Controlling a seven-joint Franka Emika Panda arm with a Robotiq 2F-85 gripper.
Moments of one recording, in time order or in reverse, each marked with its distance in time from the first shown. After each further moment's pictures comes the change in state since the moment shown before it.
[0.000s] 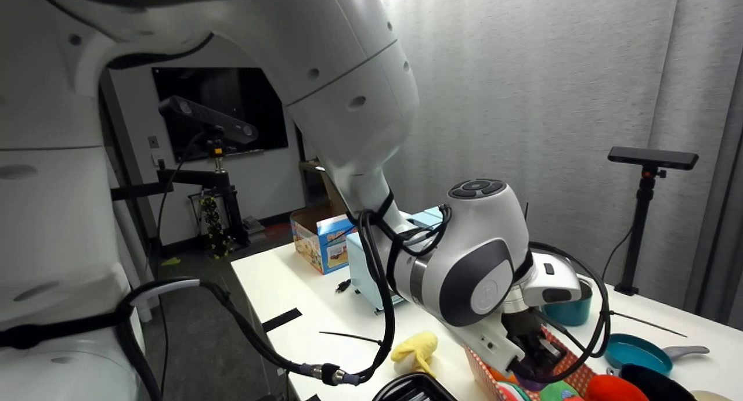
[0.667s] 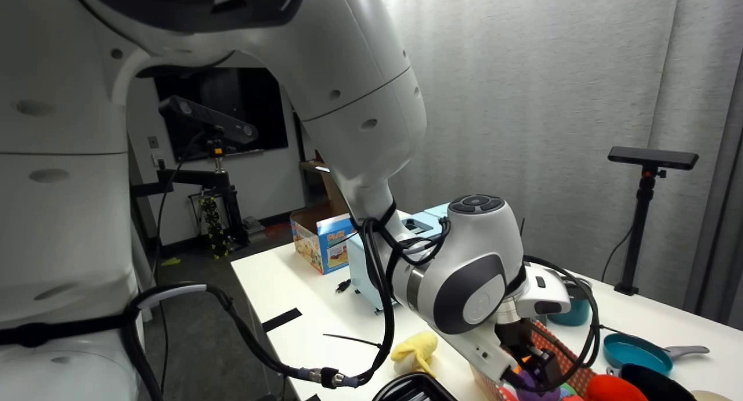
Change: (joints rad) arm 0.002 0.058 0.032 0.012 0.066 0.002 -0.067
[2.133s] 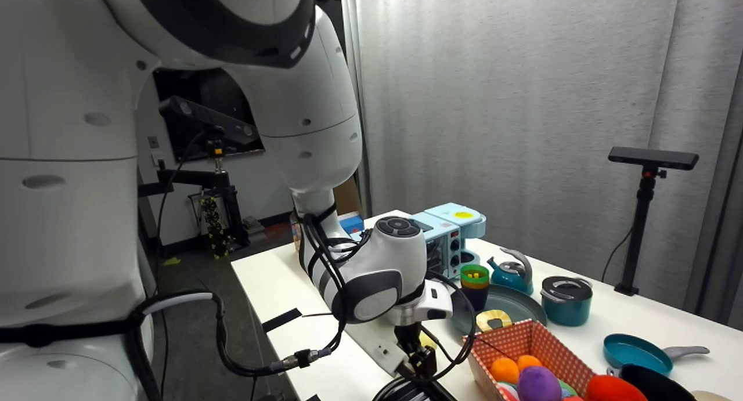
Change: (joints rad) arm -0.122 0.035 0.506 -0.145 0.436 0.000 -0.294
